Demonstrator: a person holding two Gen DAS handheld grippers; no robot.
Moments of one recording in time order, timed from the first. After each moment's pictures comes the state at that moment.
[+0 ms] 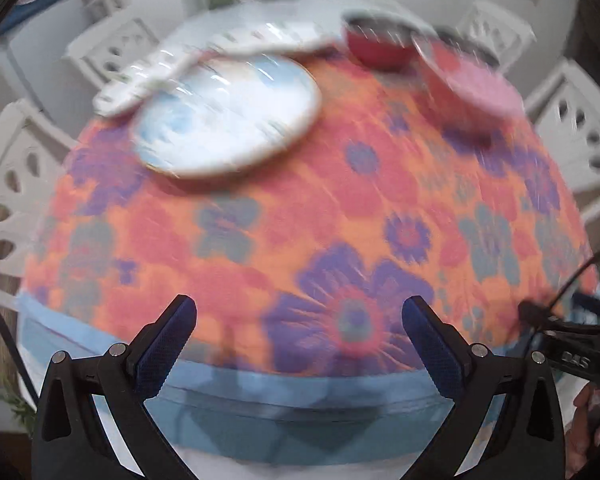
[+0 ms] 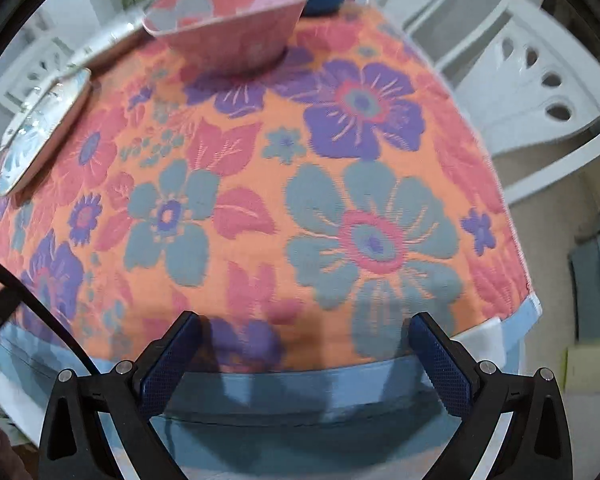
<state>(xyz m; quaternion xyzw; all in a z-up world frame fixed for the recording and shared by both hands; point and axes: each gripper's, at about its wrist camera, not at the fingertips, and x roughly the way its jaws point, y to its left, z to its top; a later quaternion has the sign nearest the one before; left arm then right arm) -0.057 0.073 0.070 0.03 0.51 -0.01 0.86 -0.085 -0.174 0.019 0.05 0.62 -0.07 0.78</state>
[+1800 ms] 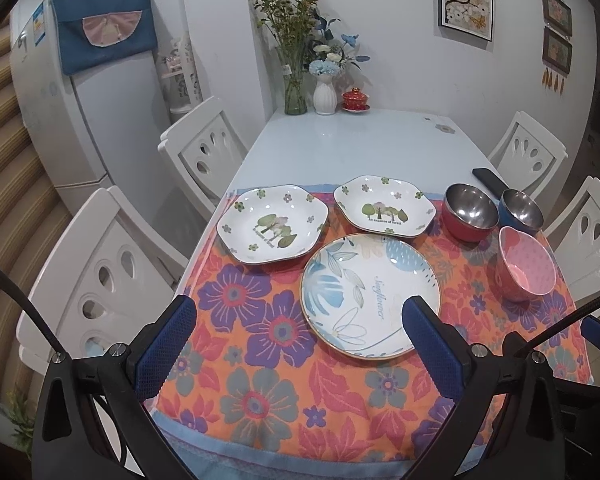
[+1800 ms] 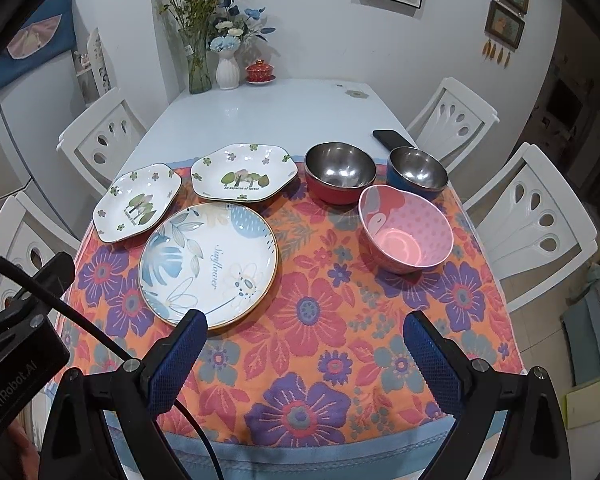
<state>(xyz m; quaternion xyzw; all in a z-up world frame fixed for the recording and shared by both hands) -0.008 0.200 0.208 0.03 0.38 0.04 0.92 -0.028 0.027 0.193 0.02 0.46 -0.07 0.88</state>
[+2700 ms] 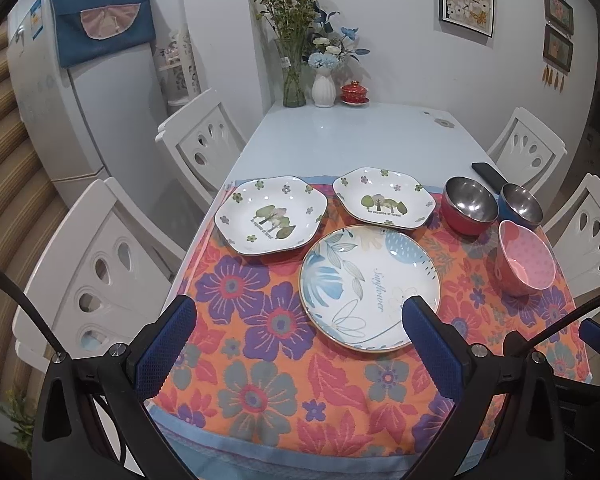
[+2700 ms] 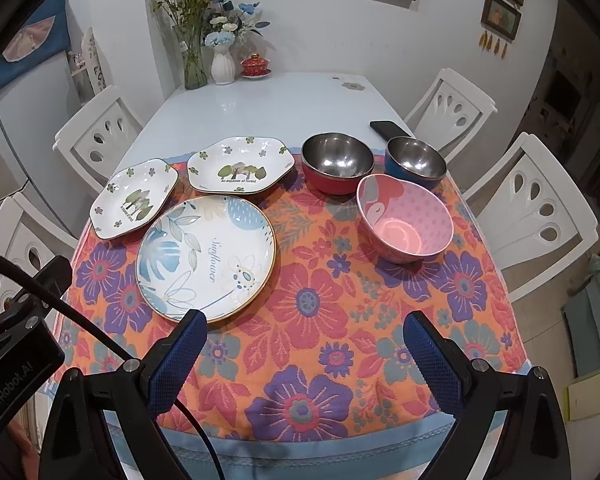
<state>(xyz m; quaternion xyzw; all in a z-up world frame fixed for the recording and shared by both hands) -0.007 0.203 0.203 0.02 0.40 0.03 0.92 -0.031 0.026 0.186 0.03 0.47 -0.08 0.88</state>
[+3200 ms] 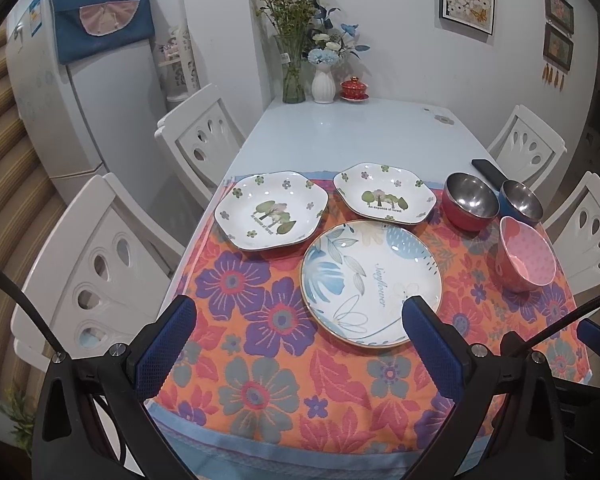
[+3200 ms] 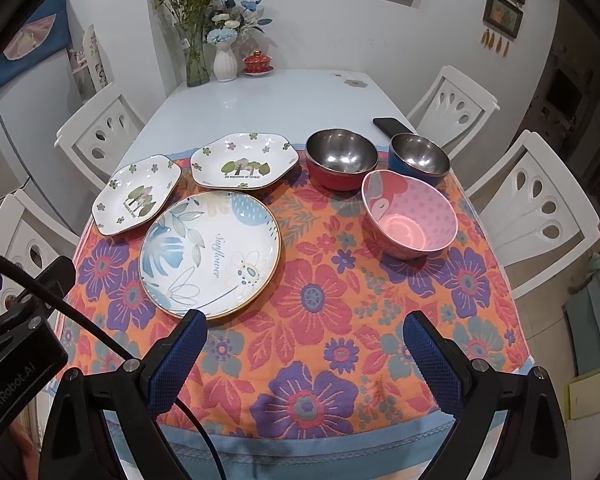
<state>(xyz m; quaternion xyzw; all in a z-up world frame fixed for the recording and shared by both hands) -0.008 0.207 0.199 0.02 0.40 0.03 0.92 -0.032 0.031 0.183 0.03 0.48 -0.07 0.88</state>
